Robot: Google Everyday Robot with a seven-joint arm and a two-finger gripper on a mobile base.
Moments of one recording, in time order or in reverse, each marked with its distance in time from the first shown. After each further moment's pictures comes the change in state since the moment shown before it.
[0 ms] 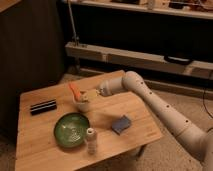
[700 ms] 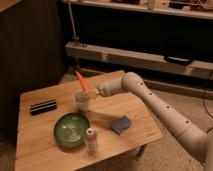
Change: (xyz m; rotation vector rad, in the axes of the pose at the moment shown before) arm 0.002 -0.001 0.000 -0.010 0.013 -0.005
